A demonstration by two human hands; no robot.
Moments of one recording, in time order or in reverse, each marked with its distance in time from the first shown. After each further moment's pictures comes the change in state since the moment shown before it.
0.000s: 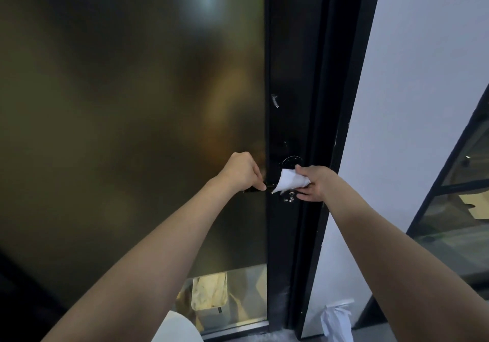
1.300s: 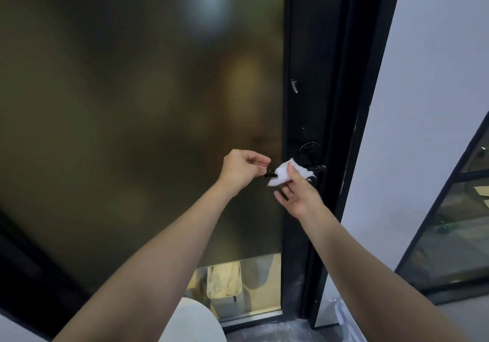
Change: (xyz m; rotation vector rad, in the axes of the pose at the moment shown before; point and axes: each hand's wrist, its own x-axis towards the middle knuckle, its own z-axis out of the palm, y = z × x) left_hand -0.022 -0.048 0.007 -0.542 0.175 -0.002; right_hand -0.018 0.072 0.066 0.585 -0.165 -0.104
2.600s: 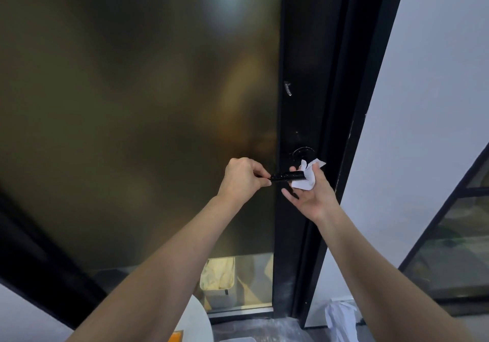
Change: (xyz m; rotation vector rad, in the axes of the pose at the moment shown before) left_hand -0.011 0.007 0.037 0.393 0.131 0.150; right_hand 0.019 -0.042 -0.047 0.026 -0.218 0.018
